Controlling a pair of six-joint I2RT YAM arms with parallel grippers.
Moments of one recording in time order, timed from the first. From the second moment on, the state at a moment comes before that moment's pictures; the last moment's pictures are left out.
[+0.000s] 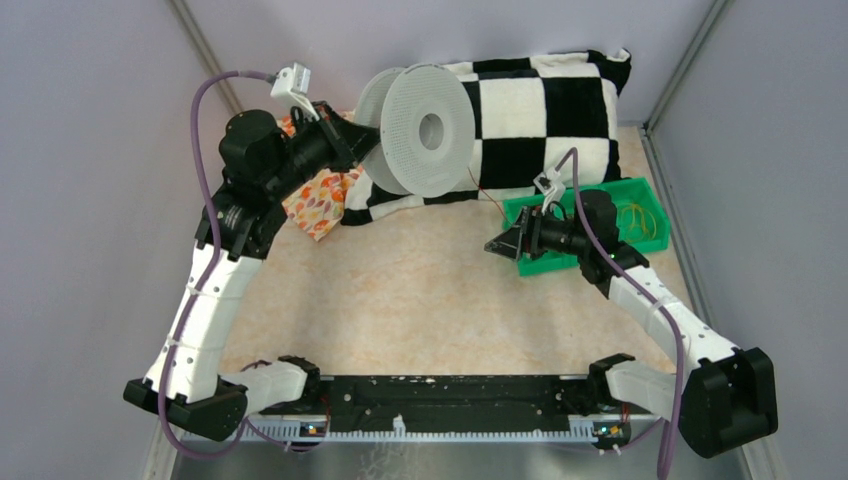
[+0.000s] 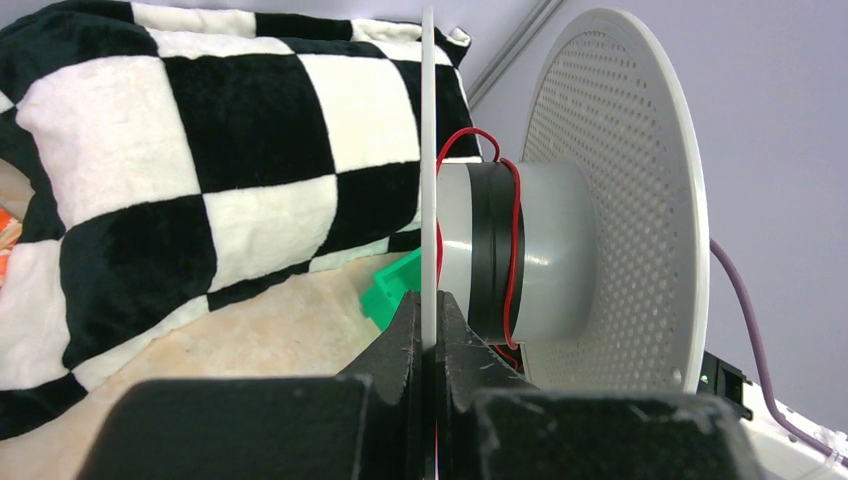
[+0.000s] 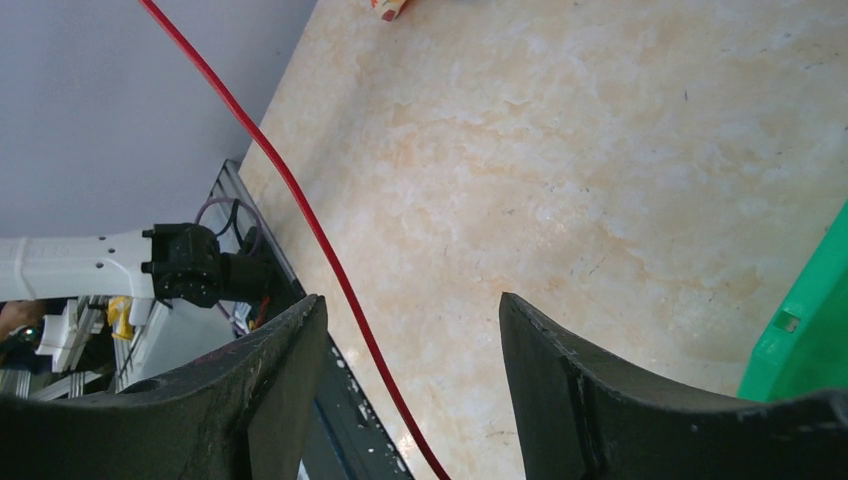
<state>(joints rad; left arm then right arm) -0.36 1.17 1.60 -0.46 0.29 -0.55 0.31 1.08 0.72 -0.05 -0.72 0.47</state>
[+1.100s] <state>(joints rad) -0.23 1.28 1.80 -0.55 0.27 -0.45 0.21 1.13 0.71 -0.09 -0.79 0.44</state>
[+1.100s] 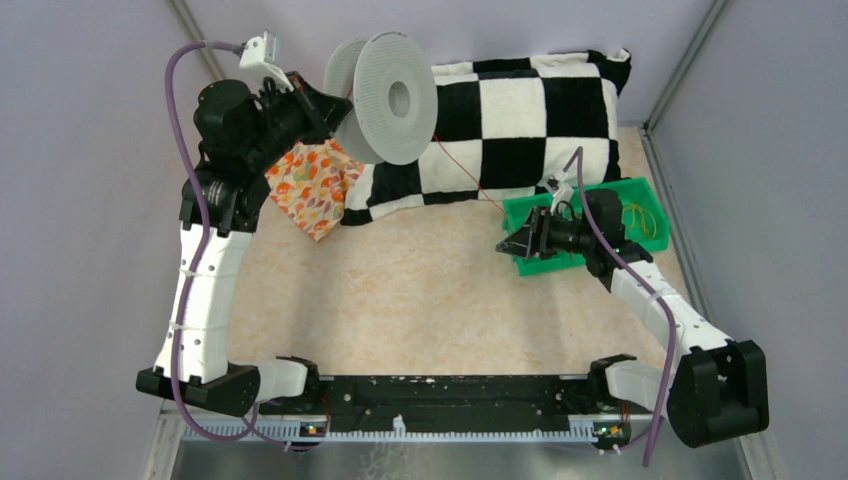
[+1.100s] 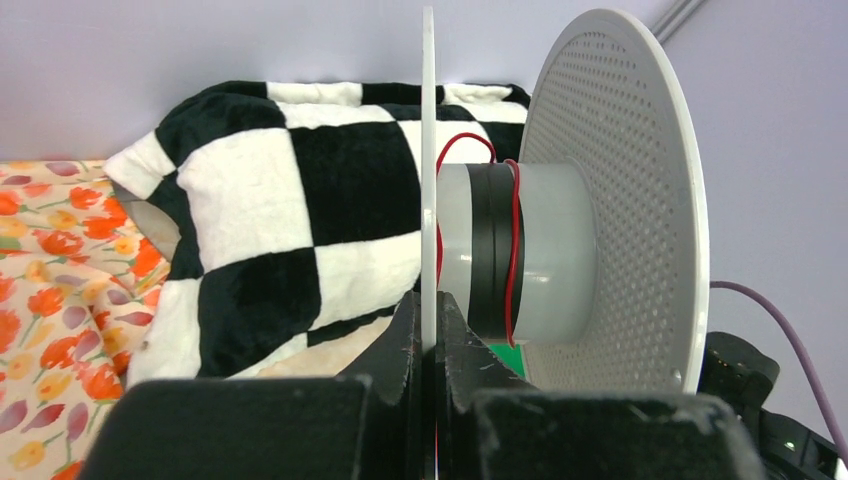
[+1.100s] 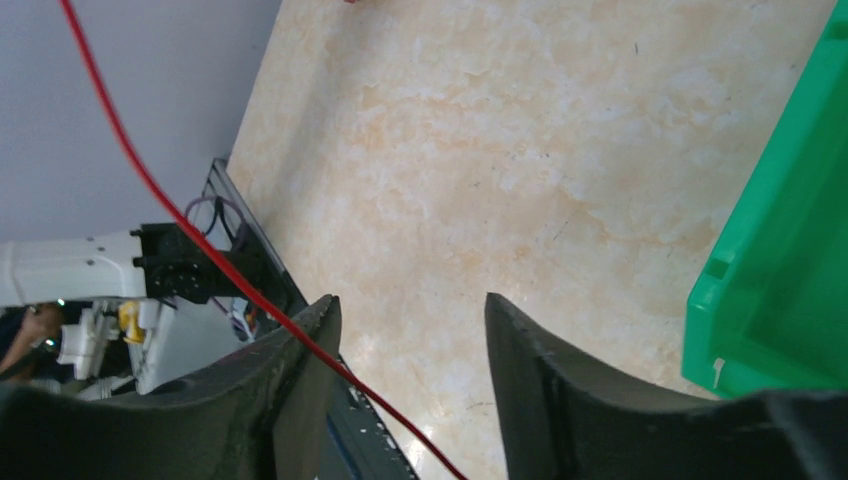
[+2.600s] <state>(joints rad) -0.18 1.28 1.55 -0.45 0.43 -0.57 0.16 1.31 1.82 -0.58 -0.16 0.20</state>
